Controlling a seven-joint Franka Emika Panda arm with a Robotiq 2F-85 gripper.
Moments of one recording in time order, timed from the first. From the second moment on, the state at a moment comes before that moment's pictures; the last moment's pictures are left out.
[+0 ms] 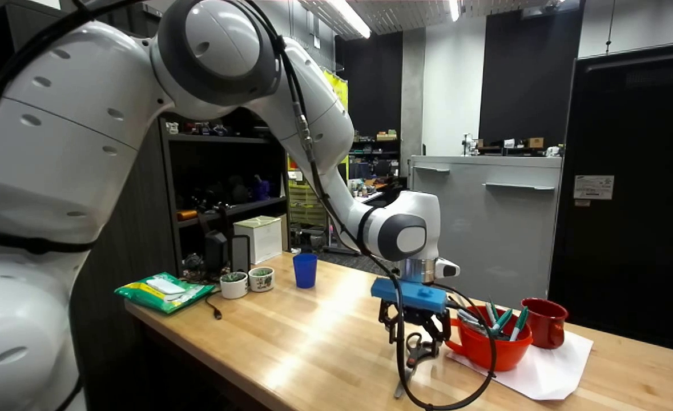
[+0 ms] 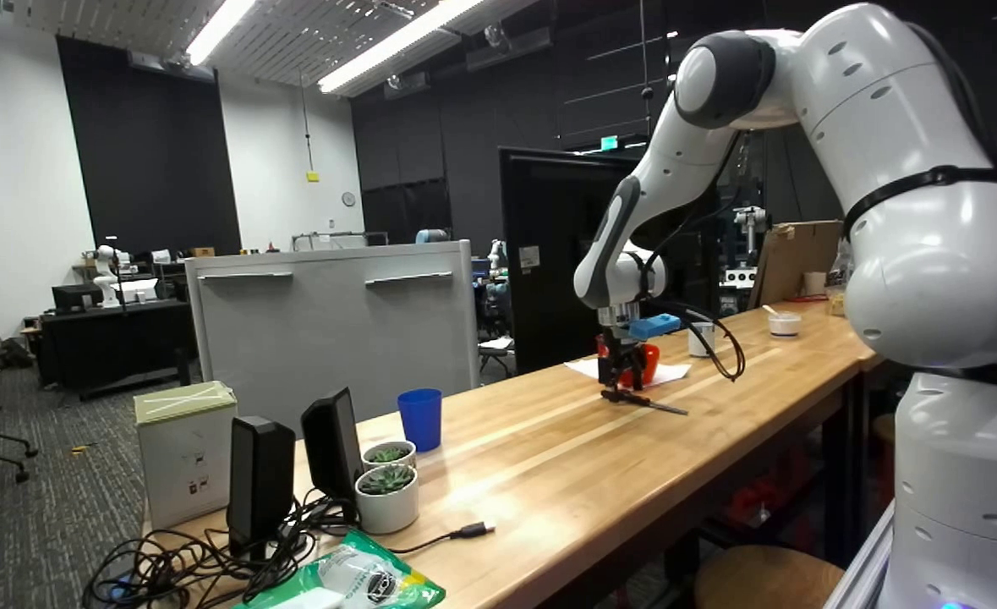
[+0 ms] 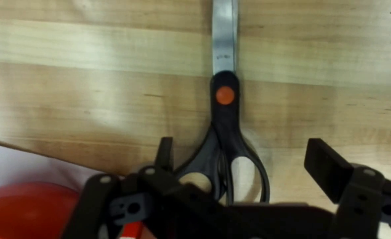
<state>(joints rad) -0.28 0.43 -0.13 -2.03 0.01 2.44 -0.44</state>
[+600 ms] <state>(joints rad) -0.32 0.41 -0.14 -2.08 0.01 2.44 -0.44</state>
